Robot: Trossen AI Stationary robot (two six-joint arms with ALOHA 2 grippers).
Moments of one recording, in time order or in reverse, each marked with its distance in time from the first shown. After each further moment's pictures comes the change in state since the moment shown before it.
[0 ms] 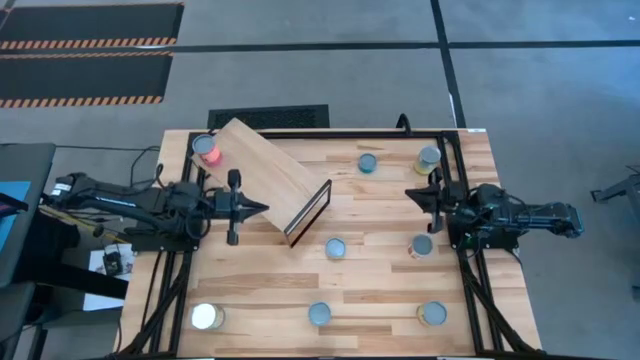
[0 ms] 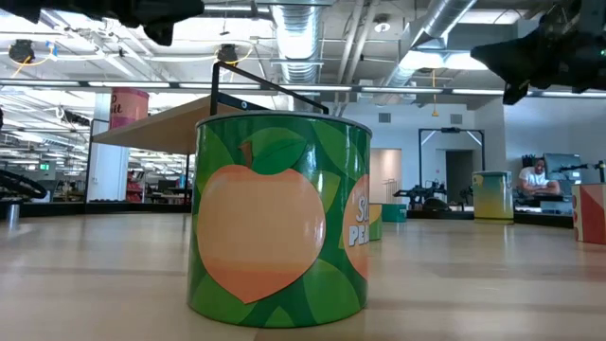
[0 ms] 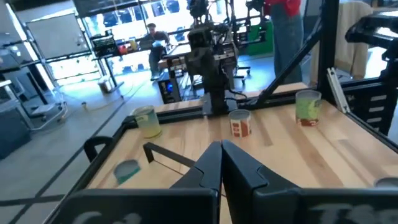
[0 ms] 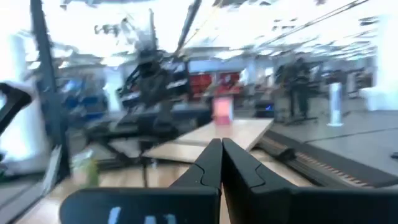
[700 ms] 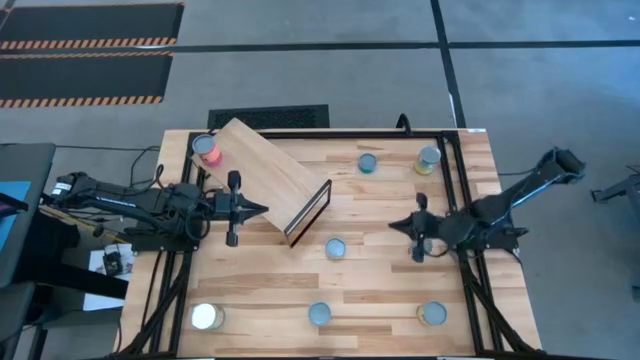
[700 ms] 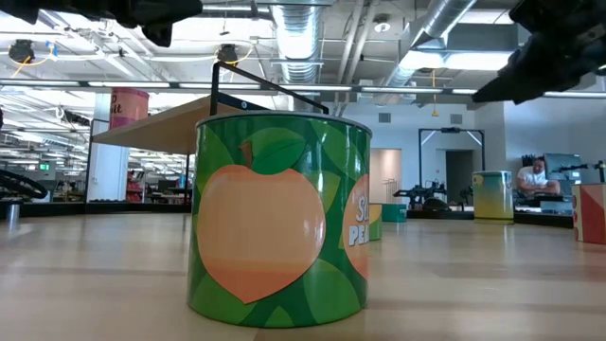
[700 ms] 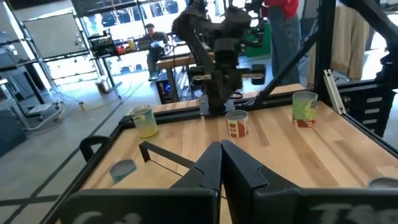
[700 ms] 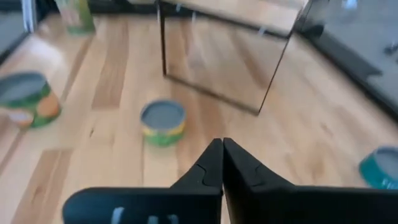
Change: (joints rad) left arm -0.007 -0.005 -0.008 0.004 -0.001 -0.013; right arm 0.564 0.723 0.363 -0.441 0.533 0.259
